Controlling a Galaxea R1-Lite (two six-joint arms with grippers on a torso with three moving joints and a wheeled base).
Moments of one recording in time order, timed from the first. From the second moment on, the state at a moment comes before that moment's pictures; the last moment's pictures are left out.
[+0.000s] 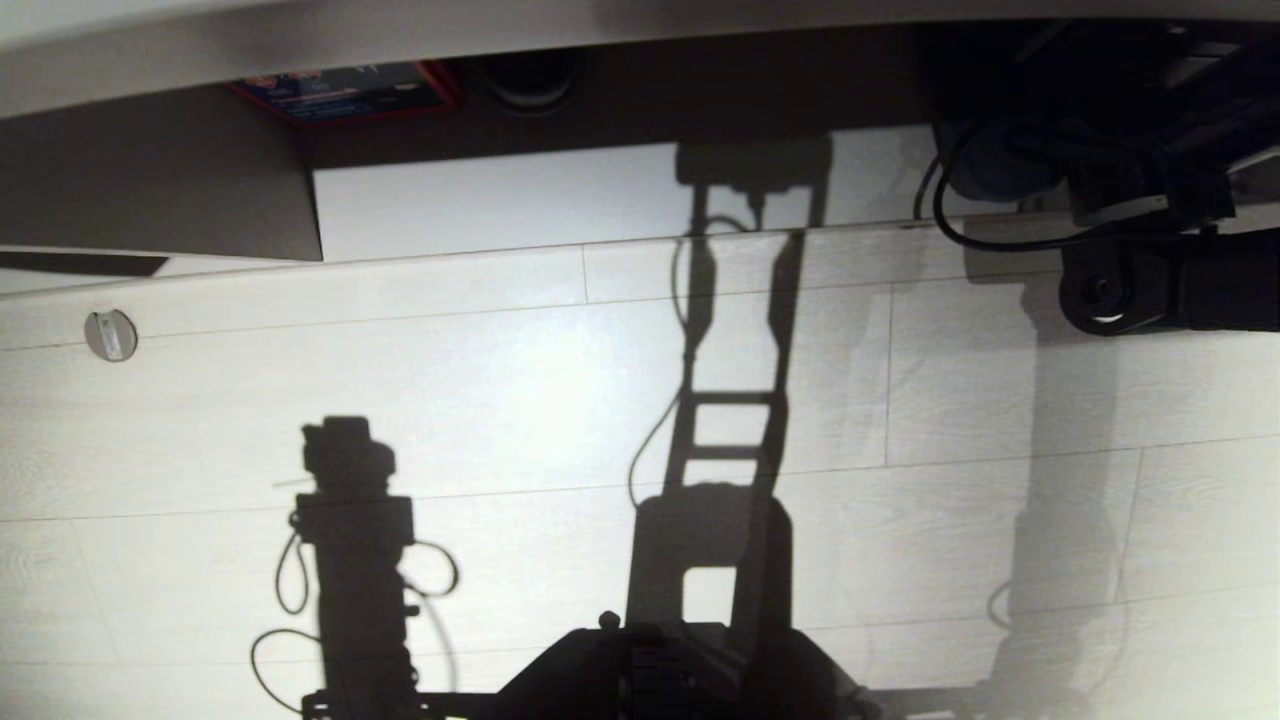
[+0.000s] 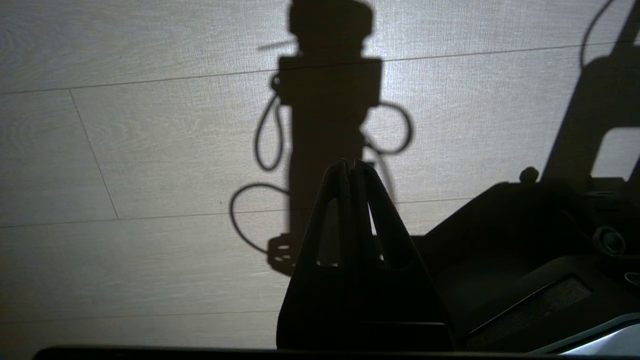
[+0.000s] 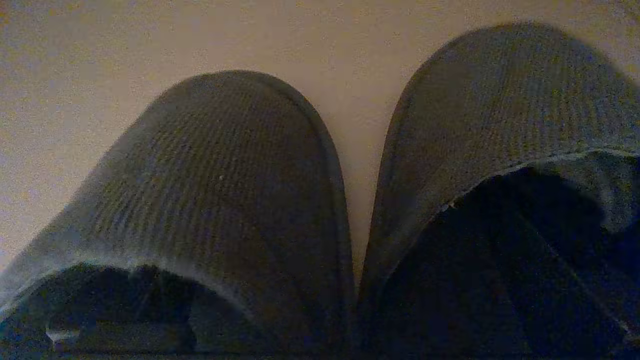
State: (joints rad) left arm 0.00 0.00 0.00 0.00 0.00 -0.01; right arm 0.08 2.06 -1.71 -1.36 0.01 0.00
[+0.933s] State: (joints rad) left arm 0.00 0.00 0.00 -0.01 0.00 -0.01; right arm 0.08 2.17 -1.90 -1.28 0.01 0.00
